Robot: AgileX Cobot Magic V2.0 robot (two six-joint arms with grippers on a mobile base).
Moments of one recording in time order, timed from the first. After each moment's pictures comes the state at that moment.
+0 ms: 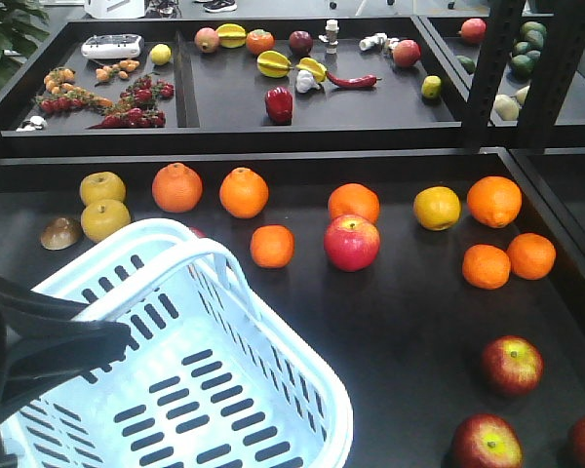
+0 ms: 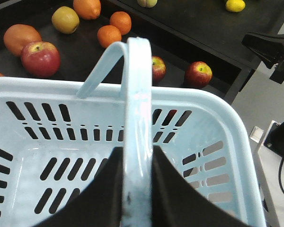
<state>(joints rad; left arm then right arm) -0.49 0.83 -0.93 -0.57 0.86 0.46 0.02 -0.01 0.03 -0.24 0.20 0.25</state>
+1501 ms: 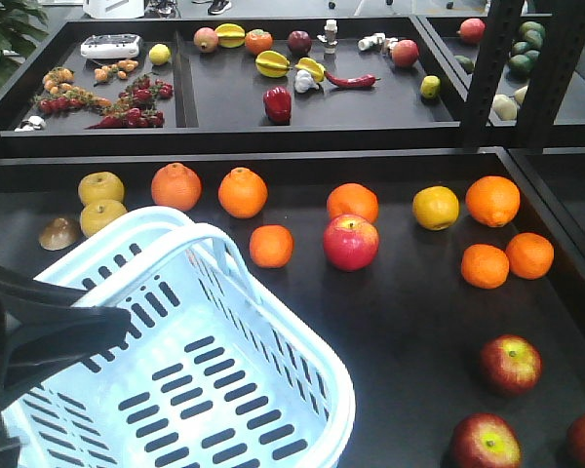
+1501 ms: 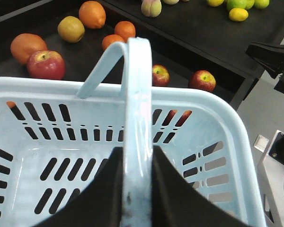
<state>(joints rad) -0.49 0.83 -0.93 -0.57 0.82 0.46 0.02 -0.01 0.03 -0.24 0.20 0.25</state>
